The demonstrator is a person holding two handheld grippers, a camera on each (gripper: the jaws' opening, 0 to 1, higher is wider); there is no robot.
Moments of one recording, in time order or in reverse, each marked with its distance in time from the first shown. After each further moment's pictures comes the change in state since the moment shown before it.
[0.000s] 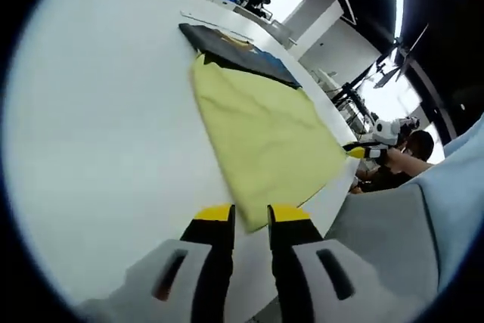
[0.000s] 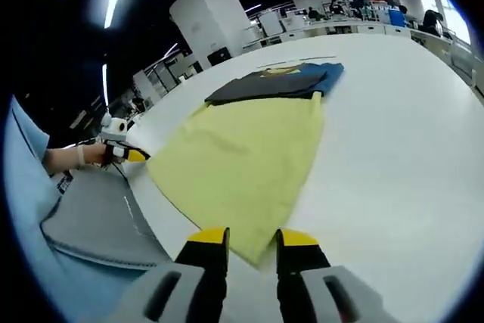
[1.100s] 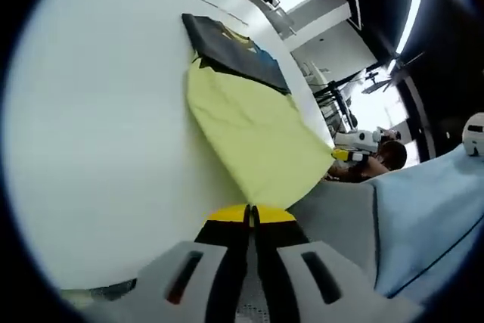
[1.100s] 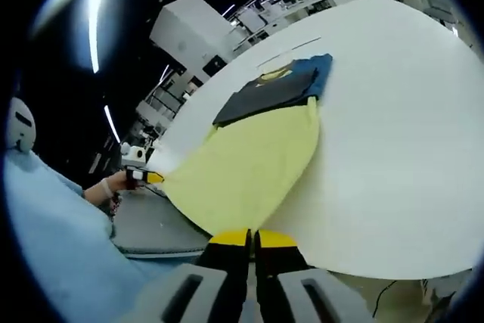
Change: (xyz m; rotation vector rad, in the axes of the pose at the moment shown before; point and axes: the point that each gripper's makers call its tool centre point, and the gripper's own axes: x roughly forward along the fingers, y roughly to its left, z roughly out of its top) left arm -0.054 -0.058 -0.027 -0.157 0.137 -0.116; right arm -0.058 0.067 -0.020 0.261 0.015 0.134
